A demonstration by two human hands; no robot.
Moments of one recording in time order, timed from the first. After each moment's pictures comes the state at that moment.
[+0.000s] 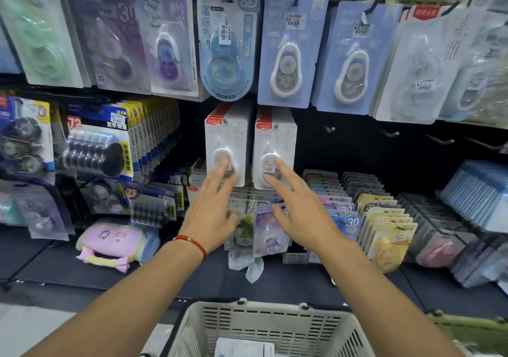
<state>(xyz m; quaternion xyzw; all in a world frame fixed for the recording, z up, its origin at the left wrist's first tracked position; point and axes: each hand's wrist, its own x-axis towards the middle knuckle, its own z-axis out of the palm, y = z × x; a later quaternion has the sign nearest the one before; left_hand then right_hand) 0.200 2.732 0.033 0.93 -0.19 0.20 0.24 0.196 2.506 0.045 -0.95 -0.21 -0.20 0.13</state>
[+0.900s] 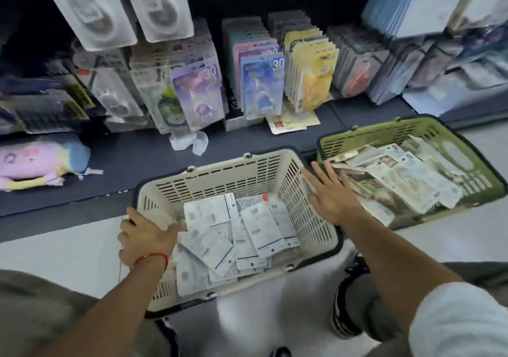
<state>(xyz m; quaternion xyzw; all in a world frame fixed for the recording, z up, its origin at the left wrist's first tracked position) 0.046 2.749 -0.183 0.96 0.20 -0.09 0.20 -0.024 2.342 -0.198 -0.99 0.08 0.12 0.03</state>
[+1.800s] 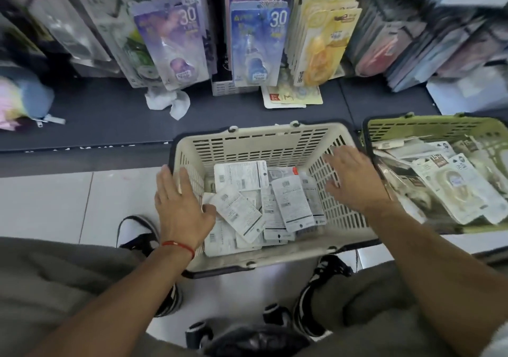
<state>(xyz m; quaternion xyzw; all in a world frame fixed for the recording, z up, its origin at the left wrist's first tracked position) 0.005 2.616 -0.201 0.98 -0.01 -0.07 0.20 -0.016 2.234 -0.194 -1.00 0.01 0.08 0.02</state>
